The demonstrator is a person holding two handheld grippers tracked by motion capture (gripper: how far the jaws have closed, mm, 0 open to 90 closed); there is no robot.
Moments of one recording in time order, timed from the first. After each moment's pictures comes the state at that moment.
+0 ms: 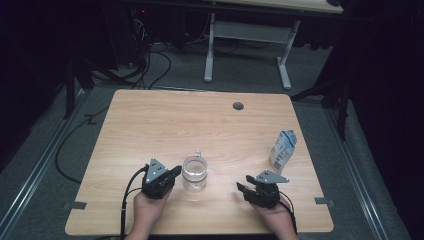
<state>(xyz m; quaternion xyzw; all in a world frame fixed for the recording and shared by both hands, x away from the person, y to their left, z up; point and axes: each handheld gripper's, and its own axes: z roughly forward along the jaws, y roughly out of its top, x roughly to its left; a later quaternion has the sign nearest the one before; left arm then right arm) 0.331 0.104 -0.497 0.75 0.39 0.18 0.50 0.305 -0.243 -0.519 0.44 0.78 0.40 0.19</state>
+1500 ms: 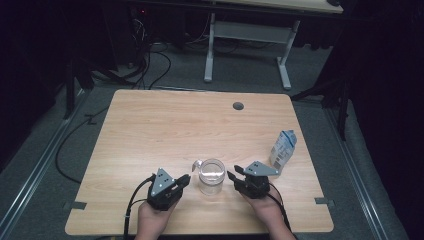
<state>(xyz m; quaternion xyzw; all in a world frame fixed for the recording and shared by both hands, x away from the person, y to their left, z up) 0.304 0.090 -0.493 0.76 0.36 0.17 0.51 0.324 -0.209 -0.493 0.41 0.78 0.42 0.23</state>
